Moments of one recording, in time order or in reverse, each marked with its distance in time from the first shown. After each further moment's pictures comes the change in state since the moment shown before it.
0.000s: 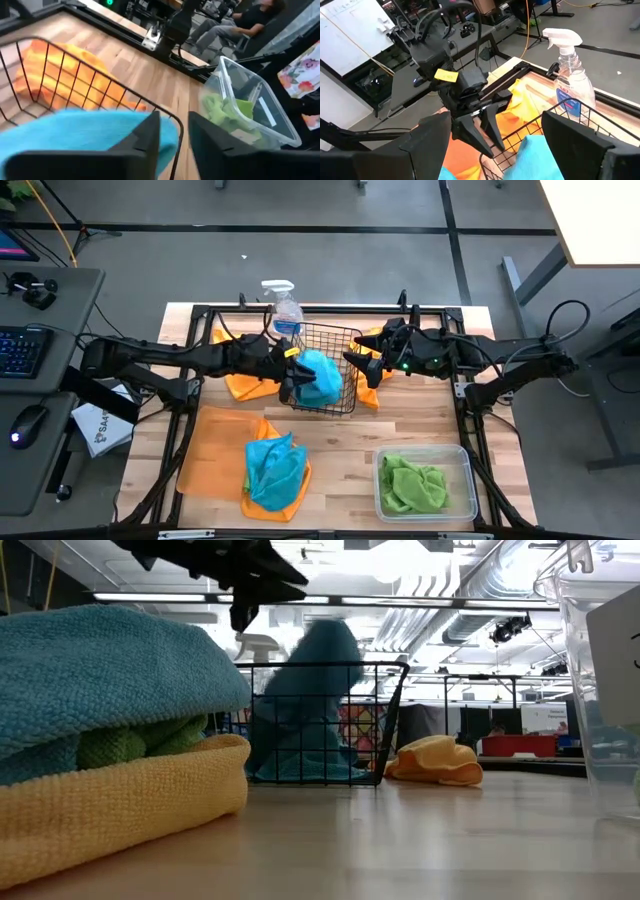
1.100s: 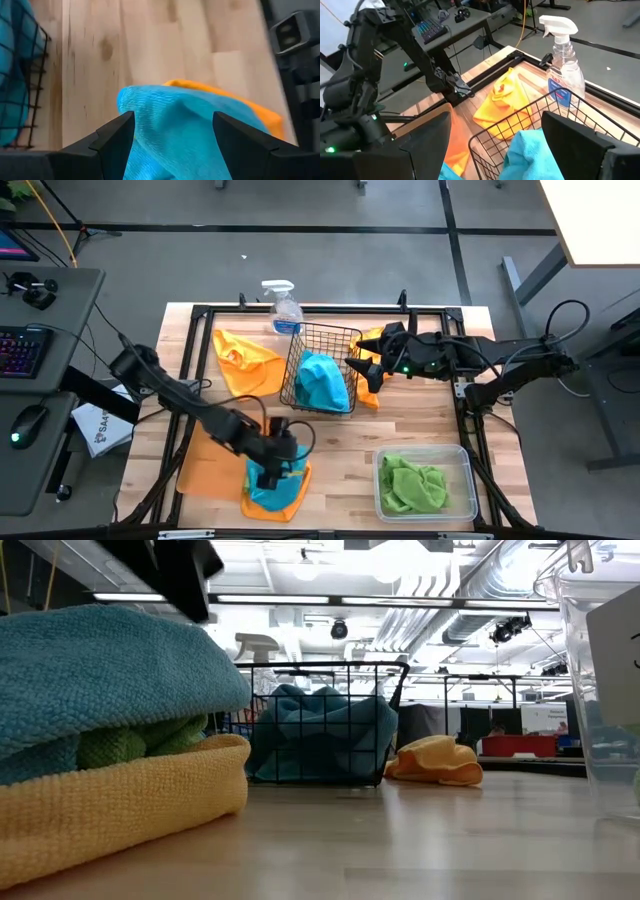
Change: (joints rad) left arm -0.617 0.343 0.324 -0.652 -0.280 0.076; right arm 0.013 0.000 0.000 -0.081 0.001 -0.025
